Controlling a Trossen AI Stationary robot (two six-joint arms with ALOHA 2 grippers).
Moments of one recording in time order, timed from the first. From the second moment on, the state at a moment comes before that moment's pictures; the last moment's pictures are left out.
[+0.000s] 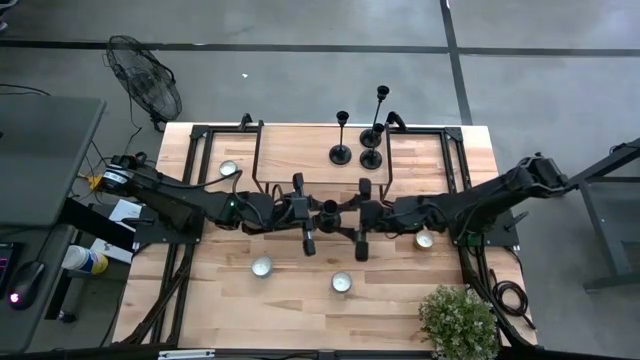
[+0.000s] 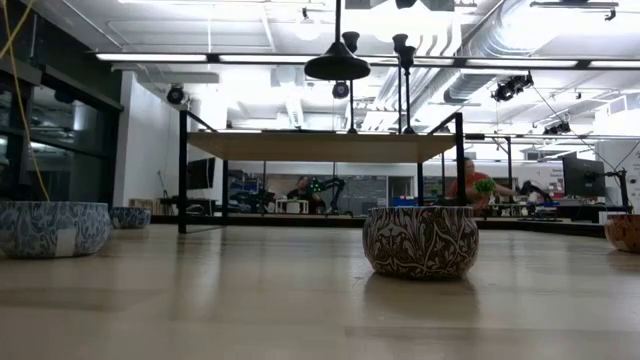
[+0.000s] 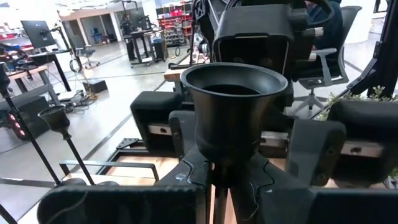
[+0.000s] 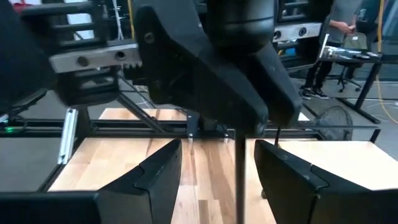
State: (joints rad) left arm -0.28 1.46 1.17 0.28 -0.49 0.10; right arm 0.27 1.39 0.97 0.33 0.35 0.00
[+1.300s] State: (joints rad) left arm -0.28 1.46 1.17 0.28 -0.47 0.11; right arm 0.28 1.40 0.98 0.31 0.38 0.09
